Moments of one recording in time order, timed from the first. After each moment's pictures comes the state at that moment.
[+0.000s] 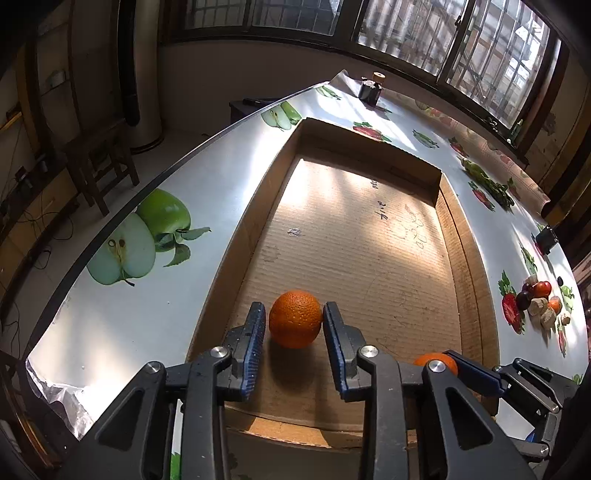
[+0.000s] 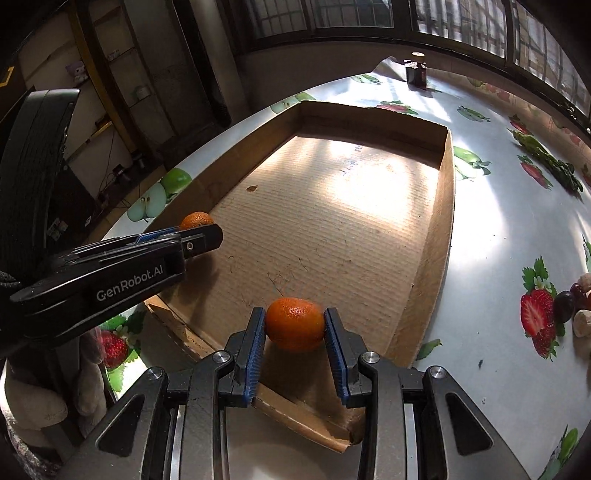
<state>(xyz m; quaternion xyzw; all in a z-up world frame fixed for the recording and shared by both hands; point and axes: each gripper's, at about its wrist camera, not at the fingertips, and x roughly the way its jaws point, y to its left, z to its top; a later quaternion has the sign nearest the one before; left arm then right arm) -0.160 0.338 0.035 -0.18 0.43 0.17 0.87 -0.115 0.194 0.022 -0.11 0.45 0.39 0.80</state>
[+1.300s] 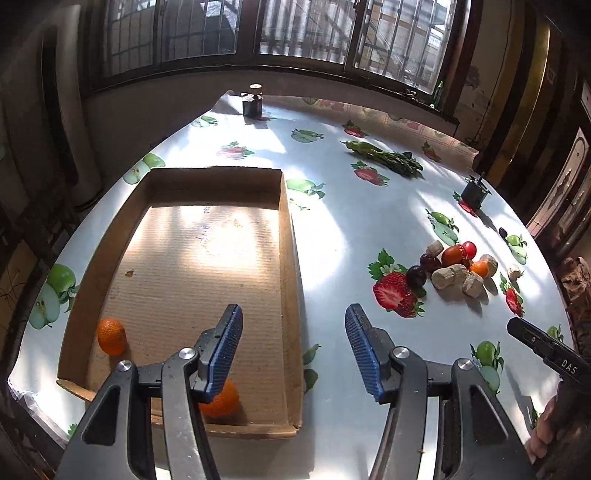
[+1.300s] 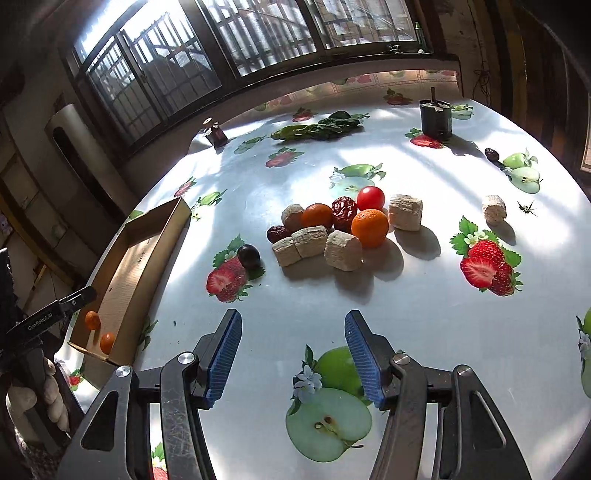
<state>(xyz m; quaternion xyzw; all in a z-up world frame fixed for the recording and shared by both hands) -0.116 0.179 0.084 -0.09 0.41 0.04 0.90 -0.074 -0.113 0.054 0.11 0.43 0.19 0.88</state>
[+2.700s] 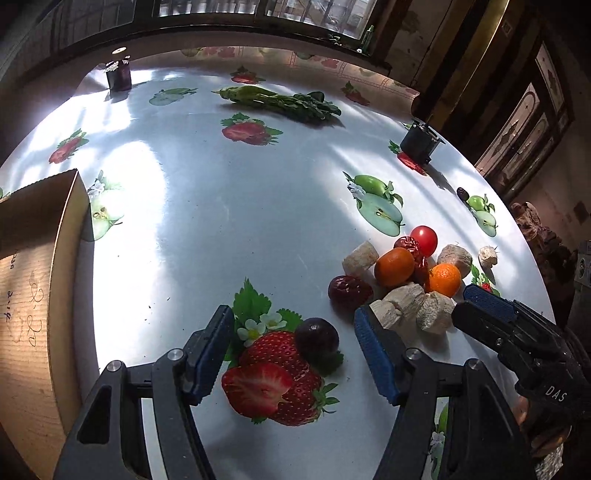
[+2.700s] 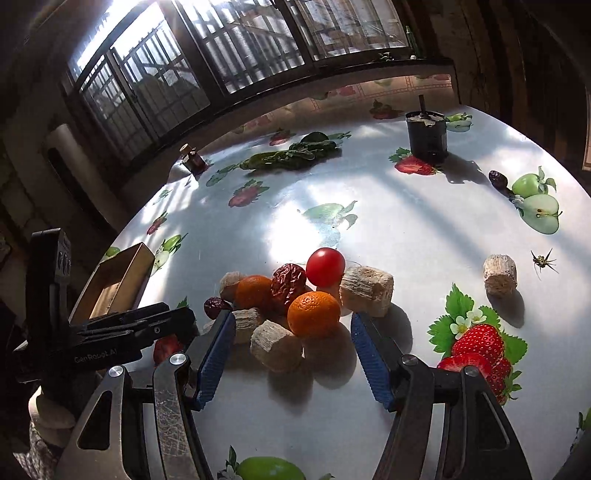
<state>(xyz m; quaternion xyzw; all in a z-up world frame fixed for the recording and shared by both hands) 0.024 0.099 0.024 -0.09 0.48 -0.11 0.87 0.007 -0.119 0.034 0.09 0.41 0.21 0.88</state>
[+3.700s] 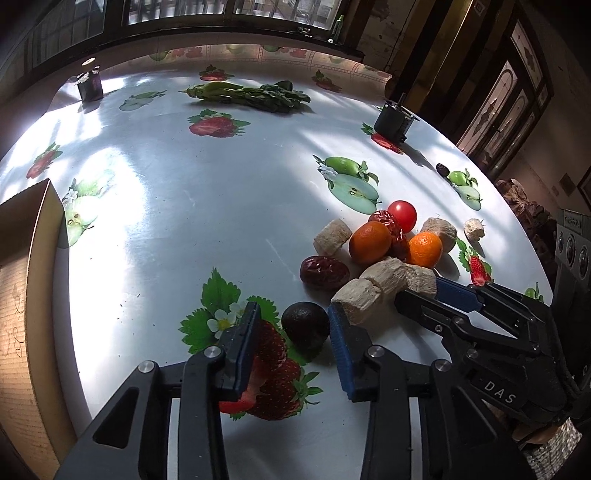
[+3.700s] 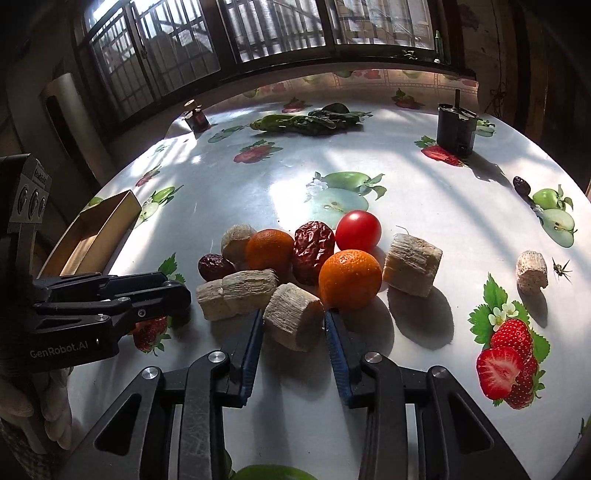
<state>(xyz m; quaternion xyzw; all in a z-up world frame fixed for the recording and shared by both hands) 0.019 0.082 0.018 -0.06 0.48 -0.16 0.86 0.007 -0.087 0.012 0.02 0.43 0.19 0.88</state>
